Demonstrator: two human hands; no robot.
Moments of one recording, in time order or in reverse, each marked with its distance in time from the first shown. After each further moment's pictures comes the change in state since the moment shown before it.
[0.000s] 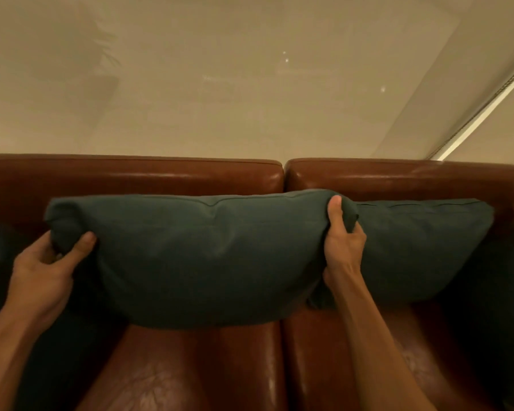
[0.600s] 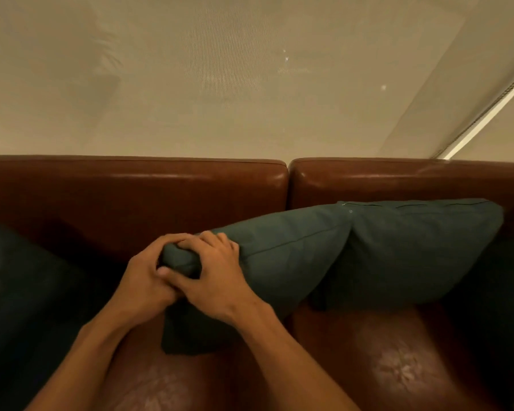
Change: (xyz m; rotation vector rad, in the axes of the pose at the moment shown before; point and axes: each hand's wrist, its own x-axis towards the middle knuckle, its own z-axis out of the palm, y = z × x) left_hand -0.034 0.023 0.090 0.333 -0.494 0.266; right_hand -0.090 0.062 0.100 -0.837 -0.886 -0.559
